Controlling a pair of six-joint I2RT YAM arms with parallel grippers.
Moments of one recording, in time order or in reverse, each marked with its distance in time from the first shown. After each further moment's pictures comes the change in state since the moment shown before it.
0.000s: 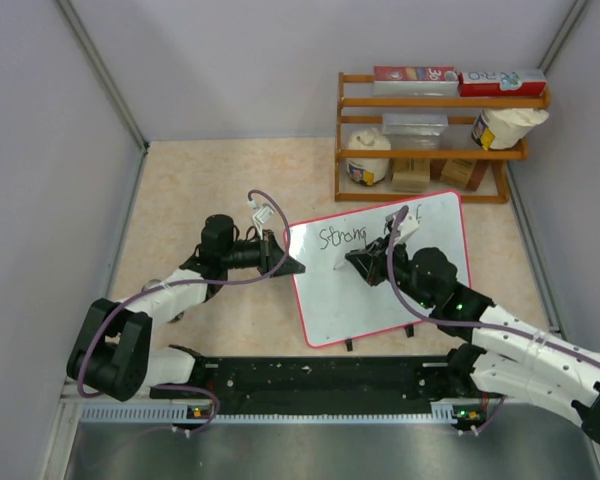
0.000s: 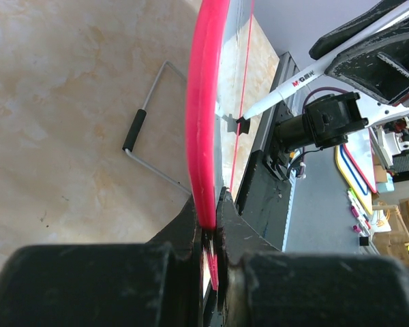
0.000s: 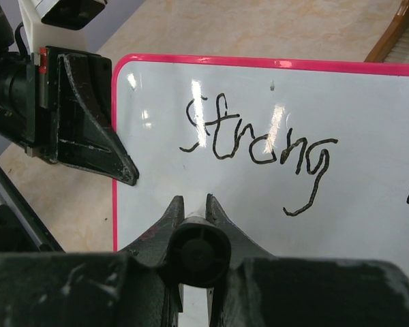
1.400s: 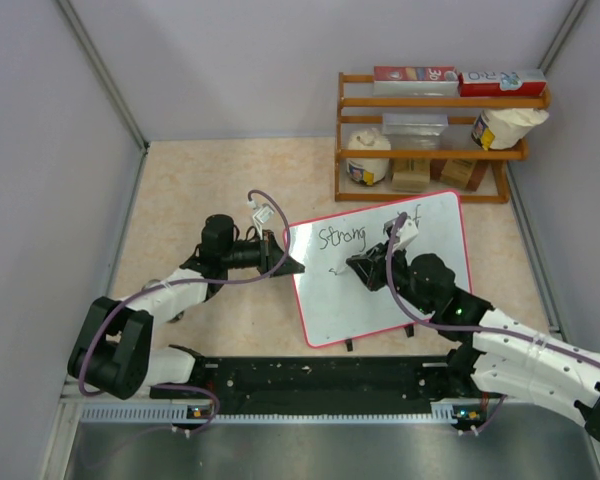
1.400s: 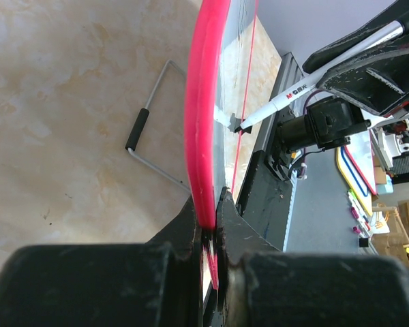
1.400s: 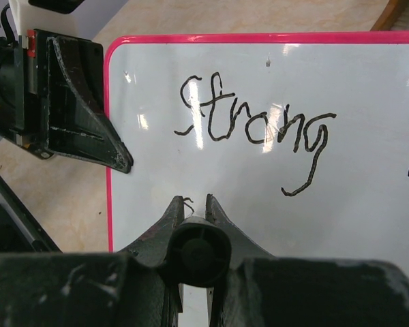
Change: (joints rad) left arm 0.003 0.010 0.000 0.000 -0.002 0.000; right arm 0.033 -0.015 -0.039 -0.002 0.060 0.010
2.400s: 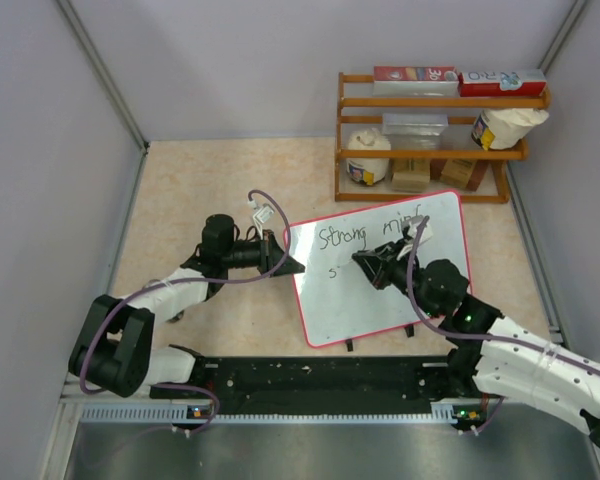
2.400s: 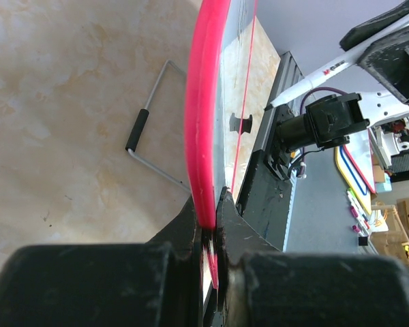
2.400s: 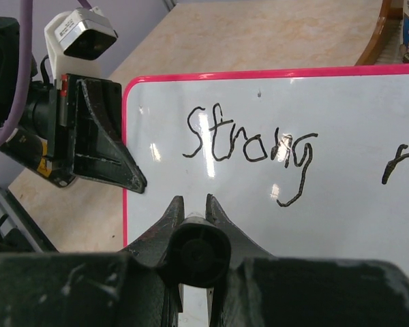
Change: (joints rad) left arm 0.002 0.013 0.000 0.012 0.010 0.000; right arm 0.000 -0.108 -0.031 0.045 0.031 0.027
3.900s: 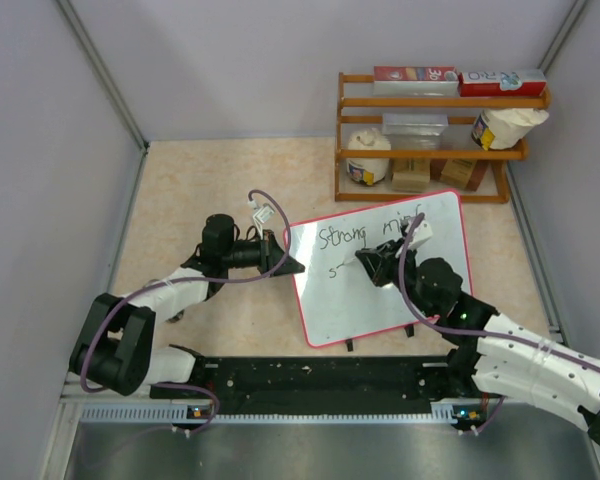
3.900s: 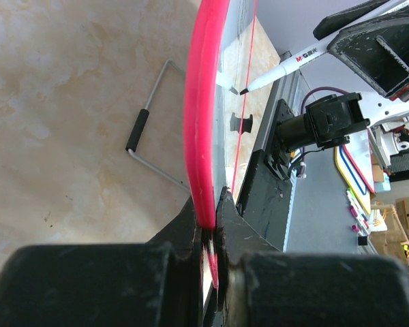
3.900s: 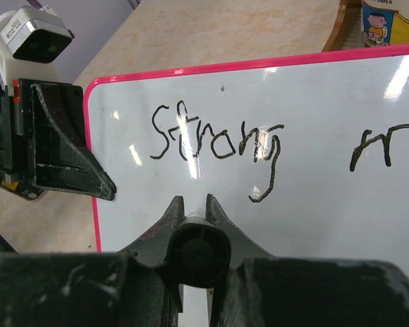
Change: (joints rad) left arm 0.002 0.008 0.000 0.006 0.004 0.000; right arm 0.000 0.055 0.000 -0.010 0.100 0.008
